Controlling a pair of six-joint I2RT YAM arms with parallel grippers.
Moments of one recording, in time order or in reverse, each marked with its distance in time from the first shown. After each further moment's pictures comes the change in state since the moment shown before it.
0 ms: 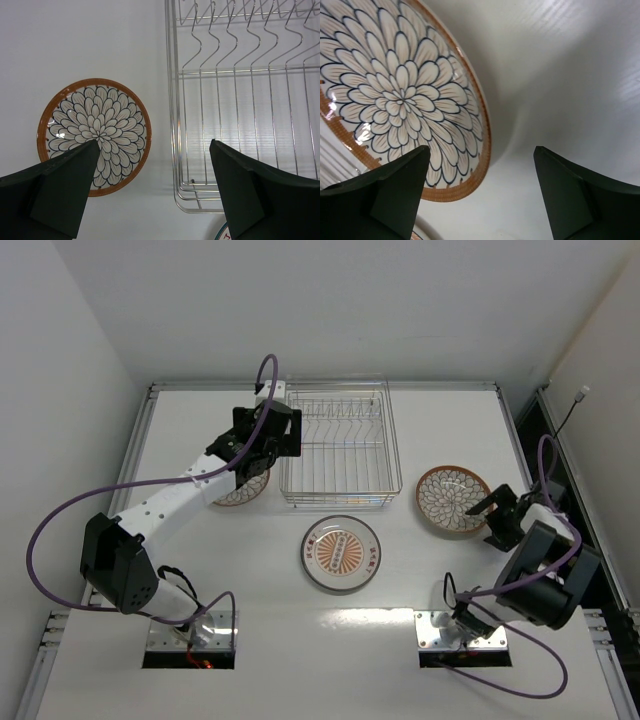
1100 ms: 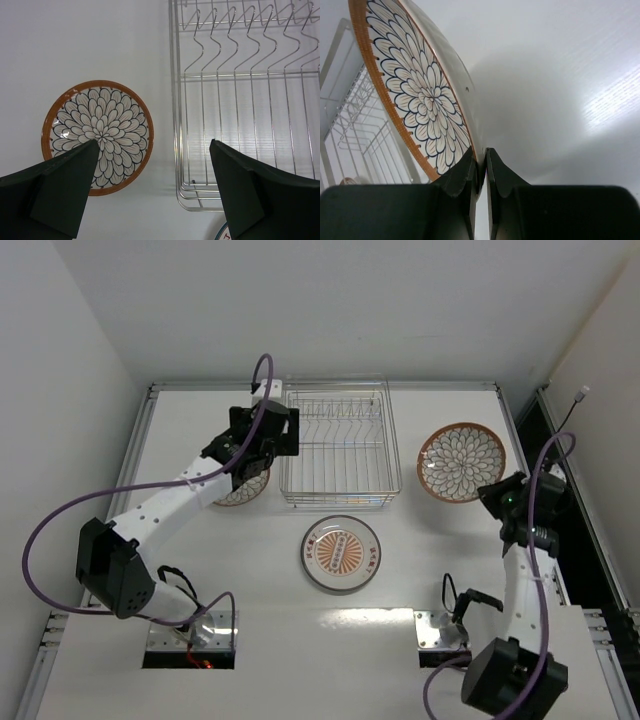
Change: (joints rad) left arm 0.000 -0.026 -0.008 0.002 -0.009 0.000; right arm 0.163 -0.560 -0.041 0.052 0.060 0.214
